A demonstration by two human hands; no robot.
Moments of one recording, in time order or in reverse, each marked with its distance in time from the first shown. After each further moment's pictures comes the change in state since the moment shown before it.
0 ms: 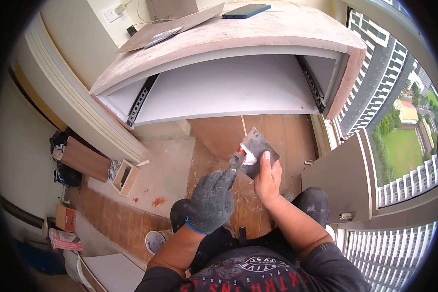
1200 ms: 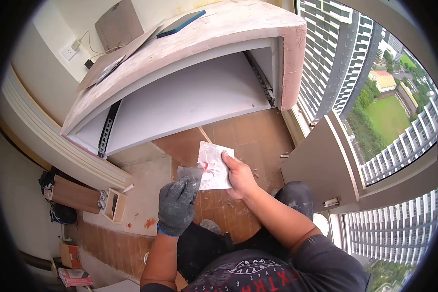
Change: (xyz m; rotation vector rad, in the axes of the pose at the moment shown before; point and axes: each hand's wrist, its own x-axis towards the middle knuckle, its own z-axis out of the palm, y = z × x) left_hand 0.011 -0.020 0.012 0.087 0.005 0.207; right_hand 0.024 0.006 -0.042 0.656 -0.055 0.691
